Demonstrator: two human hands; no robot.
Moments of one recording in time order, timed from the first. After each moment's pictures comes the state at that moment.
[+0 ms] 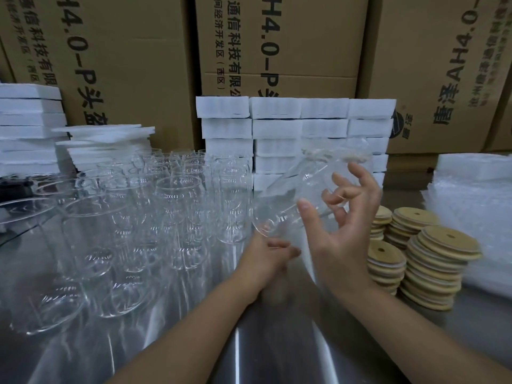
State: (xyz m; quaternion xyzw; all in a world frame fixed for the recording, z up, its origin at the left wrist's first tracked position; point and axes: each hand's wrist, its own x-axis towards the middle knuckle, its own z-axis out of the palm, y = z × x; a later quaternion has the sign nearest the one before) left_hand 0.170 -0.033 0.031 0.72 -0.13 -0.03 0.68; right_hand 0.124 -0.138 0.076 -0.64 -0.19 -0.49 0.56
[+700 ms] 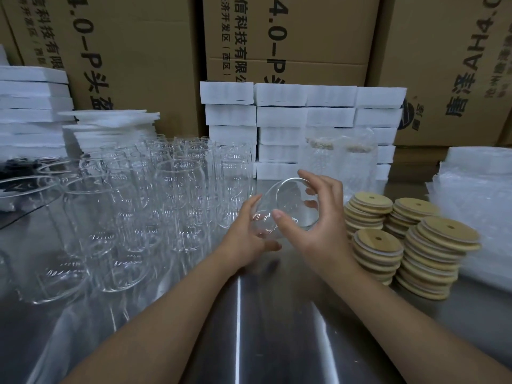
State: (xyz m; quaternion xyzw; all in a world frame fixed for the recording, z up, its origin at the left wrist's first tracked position) left_hand 0.186 -0.007 0.028 0.76 -0.15 0.04 0.63; right_hand 0.136 -0.144 0.062 -0.74 -0.21 -0.39 0.50
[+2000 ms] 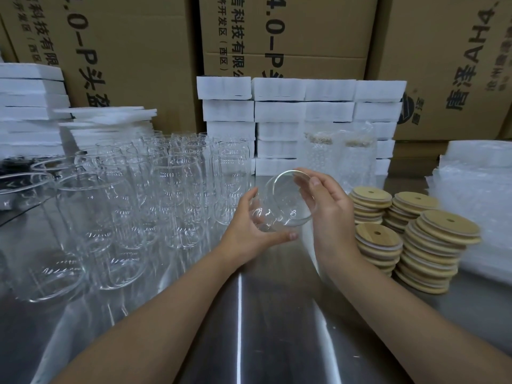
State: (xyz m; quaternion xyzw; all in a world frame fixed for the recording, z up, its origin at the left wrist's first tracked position) left_hand 0.186 -0.013 0.024 0.73 -0.19 0.06 0.66; right_hand 0.144 -0.140 0.073 -0.54 -0.15 -0.28 0.78
